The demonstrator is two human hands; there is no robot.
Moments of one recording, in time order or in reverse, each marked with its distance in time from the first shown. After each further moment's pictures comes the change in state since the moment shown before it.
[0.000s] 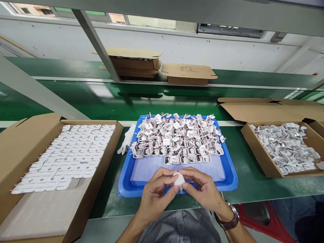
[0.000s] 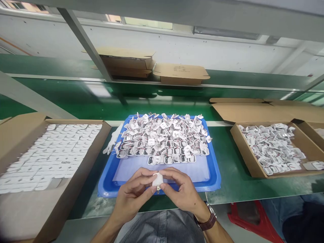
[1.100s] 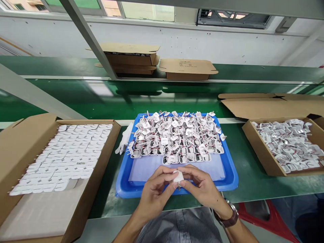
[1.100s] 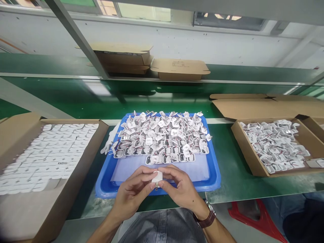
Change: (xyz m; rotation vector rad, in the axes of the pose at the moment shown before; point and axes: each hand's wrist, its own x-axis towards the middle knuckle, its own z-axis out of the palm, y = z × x) left_hand 0.009 -0.001 0.000 -0.005 -0.069 -0.053; right_hand 0.005 0.010 -0.003 0.131 -0.011 0.071
